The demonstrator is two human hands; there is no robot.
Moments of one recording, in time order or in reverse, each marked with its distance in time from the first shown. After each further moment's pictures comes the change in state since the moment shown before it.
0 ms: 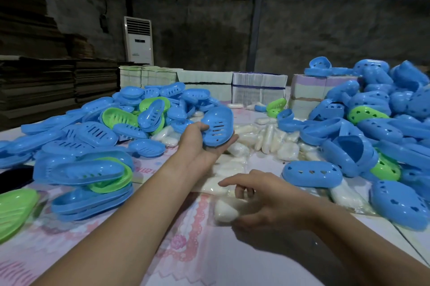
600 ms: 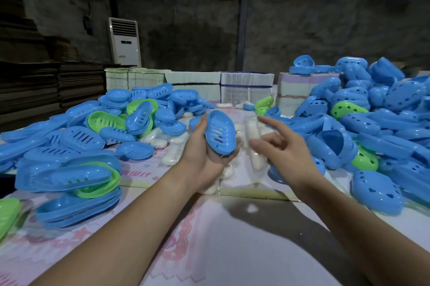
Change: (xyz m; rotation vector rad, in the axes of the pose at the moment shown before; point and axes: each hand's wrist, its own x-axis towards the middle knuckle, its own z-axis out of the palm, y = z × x) left_hand -0.006 -0.027 0.005 0.115 -0.253 -0.121; right_hand -0.001 0.026 -0.021 0.756 0.777 0.188
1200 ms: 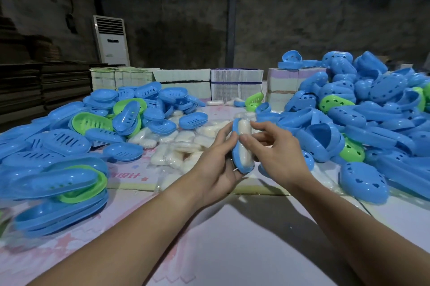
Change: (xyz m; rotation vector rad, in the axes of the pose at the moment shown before) left_hand -0.013 -0.040 0.011 0.193 -0.230 -0.066; right_hand -0.002 0.005 0.002 -0.239 0.130 0.046
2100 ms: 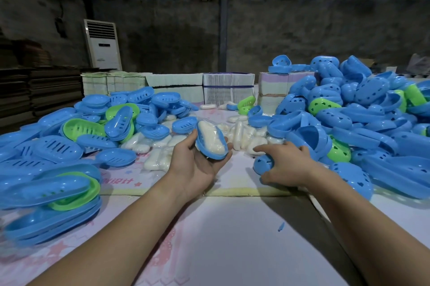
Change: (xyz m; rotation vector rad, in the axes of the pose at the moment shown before) left_hand 0.003 0.021 -0.017 -0.252 0.281 0.010; right_hand 0.023 0.025 -0.044 -1.052 -0.431 0.115
